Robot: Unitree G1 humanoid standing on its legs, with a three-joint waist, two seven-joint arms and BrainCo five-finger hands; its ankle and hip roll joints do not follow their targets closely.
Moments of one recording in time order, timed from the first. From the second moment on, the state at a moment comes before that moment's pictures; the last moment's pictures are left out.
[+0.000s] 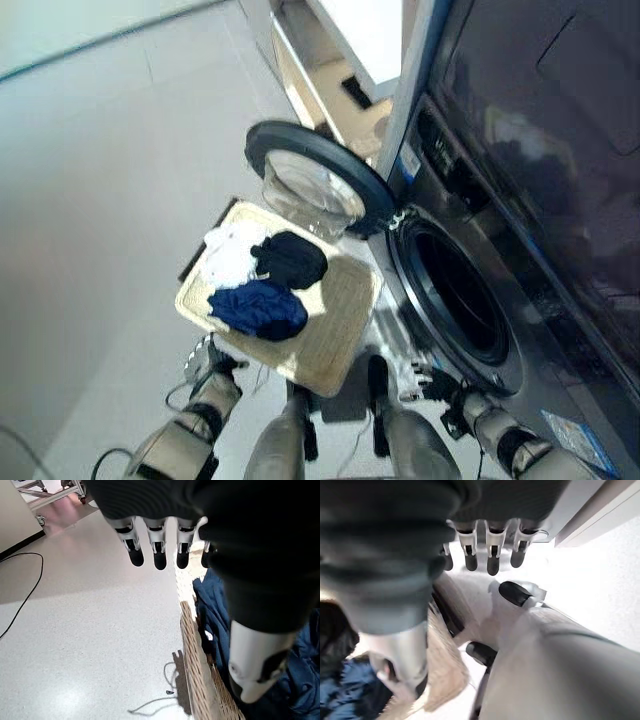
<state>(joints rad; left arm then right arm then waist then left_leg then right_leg) -0.50 0.27 -0.37 1.28 0.09 0.11 0.57 -0.36 -0.31 0.45 1.20 0.13 -0.17 0.14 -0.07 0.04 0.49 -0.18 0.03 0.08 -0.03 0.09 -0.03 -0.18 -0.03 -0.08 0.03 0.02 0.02</state>
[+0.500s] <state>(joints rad) -0.72 0.34 -0.46 1.31 0.09 0.11 0.57 -0.47 -0.33 0.53 1.11 0.25 -0.18 0.09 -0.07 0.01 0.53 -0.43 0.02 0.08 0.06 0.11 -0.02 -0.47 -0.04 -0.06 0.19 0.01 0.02</state>
